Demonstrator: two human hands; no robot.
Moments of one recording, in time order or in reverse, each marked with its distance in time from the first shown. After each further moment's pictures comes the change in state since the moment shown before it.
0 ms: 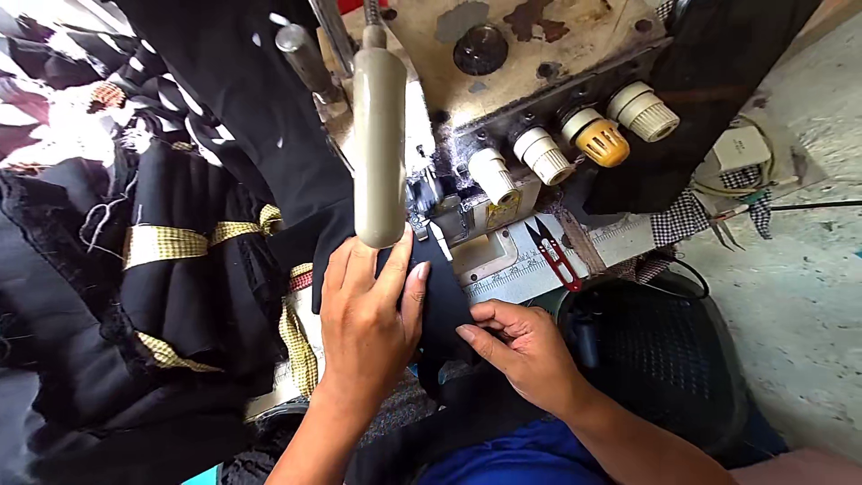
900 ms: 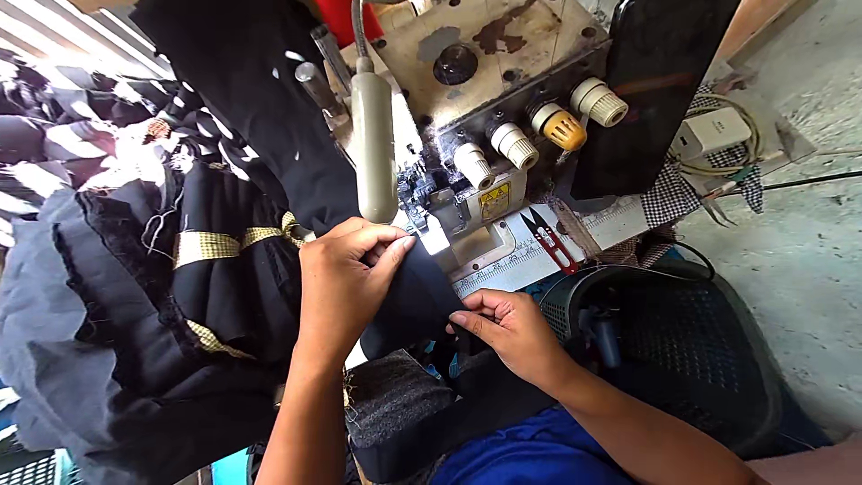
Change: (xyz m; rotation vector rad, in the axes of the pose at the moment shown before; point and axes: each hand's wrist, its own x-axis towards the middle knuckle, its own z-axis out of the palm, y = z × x) left_hand 0.033 -0.025 -0.031 -0.273 -0.122 -0.031; right_hand -0.003 0.006 0.011 0.019 0.010 0.147
